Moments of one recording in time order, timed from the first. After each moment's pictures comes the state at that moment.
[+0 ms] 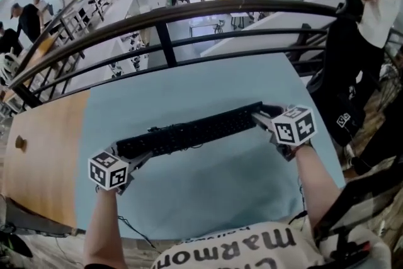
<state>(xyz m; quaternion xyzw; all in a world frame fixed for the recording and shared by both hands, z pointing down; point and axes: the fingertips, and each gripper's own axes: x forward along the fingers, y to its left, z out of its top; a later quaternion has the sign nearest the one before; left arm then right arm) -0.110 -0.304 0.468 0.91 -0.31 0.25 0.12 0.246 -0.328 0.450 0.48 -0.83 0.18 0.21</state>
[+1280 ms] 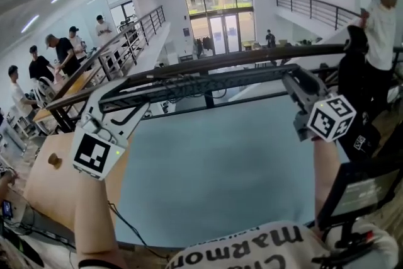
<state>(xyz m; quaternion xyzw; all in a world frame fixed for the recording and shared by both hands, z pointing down) -0.132 -0.218 0.055 0.81 -0.37 0.17 -0.42 0.209 -0.266 0.104 0.52 -0.84 -0.11 -0.13</state>
